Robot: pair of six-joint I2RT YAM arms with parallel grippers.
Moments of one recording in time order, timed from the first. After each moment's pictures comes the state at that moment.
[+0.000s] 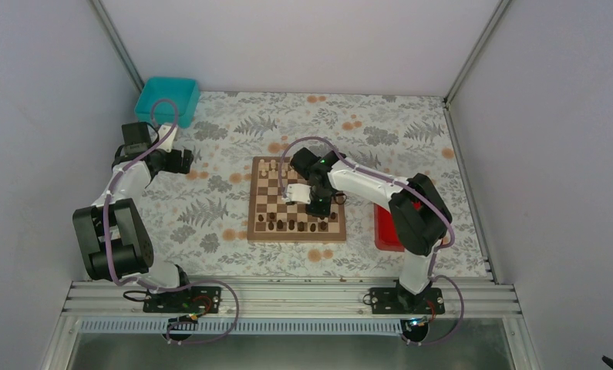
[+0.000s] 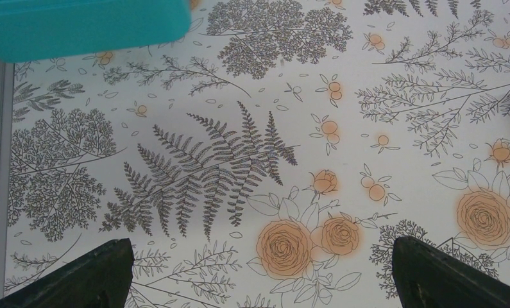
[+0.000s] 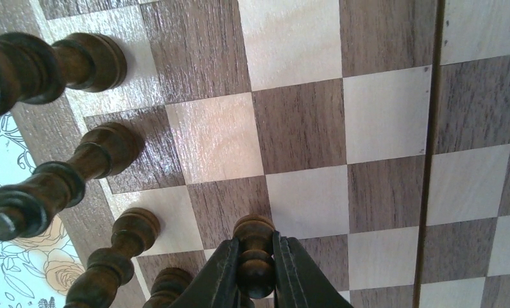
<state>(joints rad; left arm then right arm) 0.27 1.50 0.97 -0.34 0.29 0.35 0.79 1.85 1.34 -0.97 -0.05 -0.66</state>
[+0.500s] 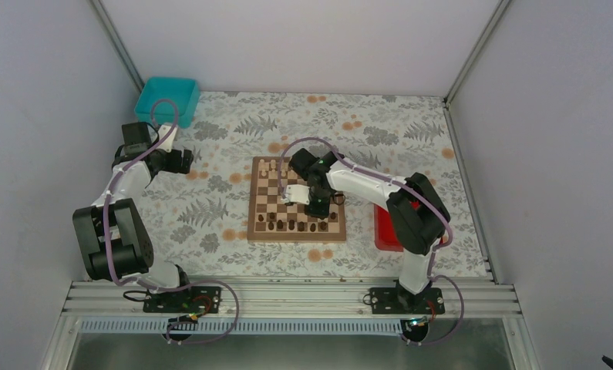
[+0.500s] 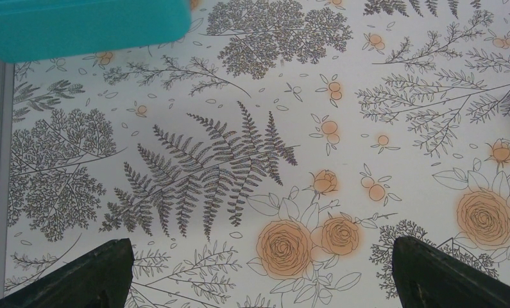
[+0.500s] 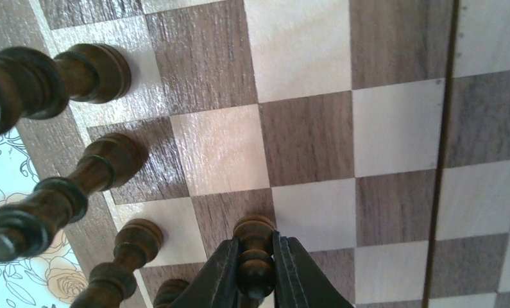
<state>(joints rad) 0.27 1.50 0.97 -0.34 0.29 0.35 0.79 1.86 1.34 -0.96 -0.06 -0.66</state>
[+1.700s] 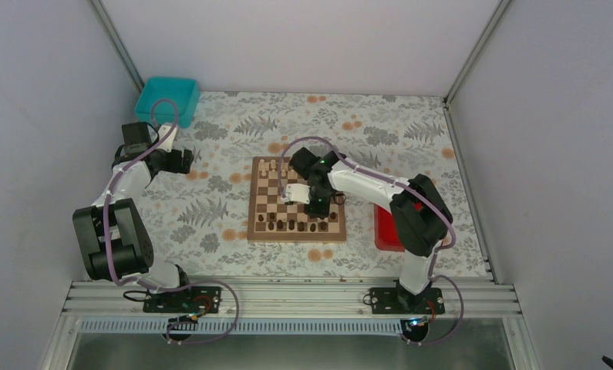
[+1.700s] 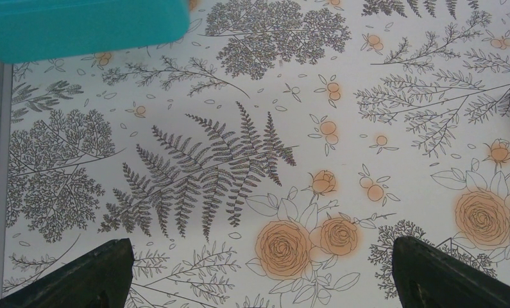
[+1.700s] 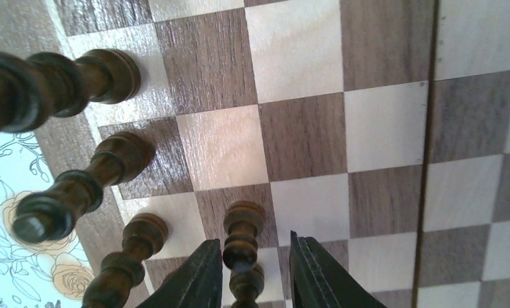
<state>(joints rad) 0.27 1.50 0.97 -0.34 0.29 0.35 0.79 1.85 1.34 -0.96 -0.06 -0.66</state>
